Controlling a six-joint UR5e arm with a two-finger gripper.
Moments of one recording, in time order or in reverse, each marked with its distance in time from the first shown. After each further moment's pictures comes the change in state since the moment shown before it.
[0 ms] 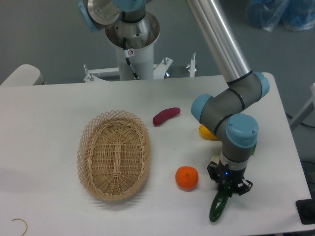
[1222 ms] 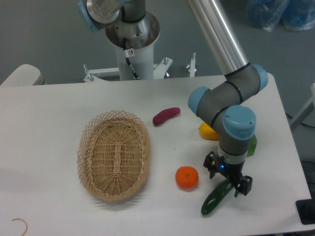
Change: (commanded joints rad) arm -0.006 0.028 -0.034 0.000 0.000 0.075
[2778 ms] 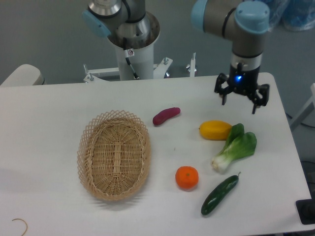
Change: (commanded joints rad) arm 0.152 0.434 -0.347 -0.059 -0.008 -0.073
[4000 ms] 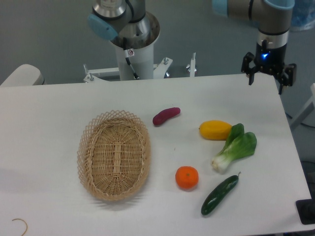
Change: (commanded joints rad) arm 0.241 0.095 0.017 -0.082 0.003 0.402
